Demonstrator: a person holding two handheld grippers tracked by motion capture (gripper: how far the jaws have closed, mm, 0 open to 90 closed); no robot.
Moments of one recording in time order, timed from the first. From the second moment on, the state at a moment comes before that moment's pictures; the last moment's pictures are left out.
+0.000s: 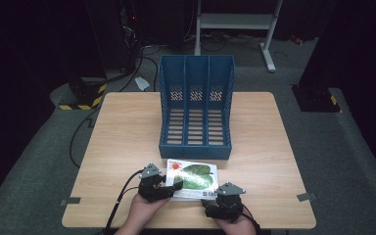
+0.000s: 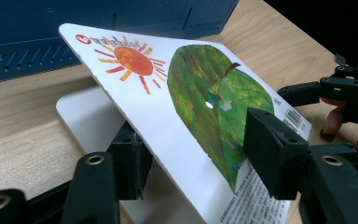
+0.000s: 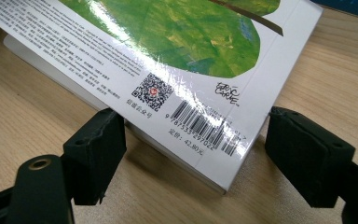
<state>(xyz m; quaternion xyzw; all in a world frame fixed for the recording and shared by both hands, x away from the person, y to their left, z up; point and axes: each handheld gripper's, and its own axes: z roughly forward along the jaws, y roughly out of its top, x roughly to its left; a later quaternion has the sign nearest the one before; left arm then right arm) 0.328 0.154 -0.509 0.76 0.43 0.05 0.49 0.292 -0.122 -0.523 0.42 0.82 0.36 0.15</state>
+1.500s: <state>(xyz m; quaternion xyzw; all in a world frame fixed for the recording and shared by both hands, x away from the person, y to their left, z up) 0.323 0.159 -0.512 0.79 0.37 0.08 0.48 0.317 -0.137 -0.511 0.44 0.79 0.41 0.14</state>
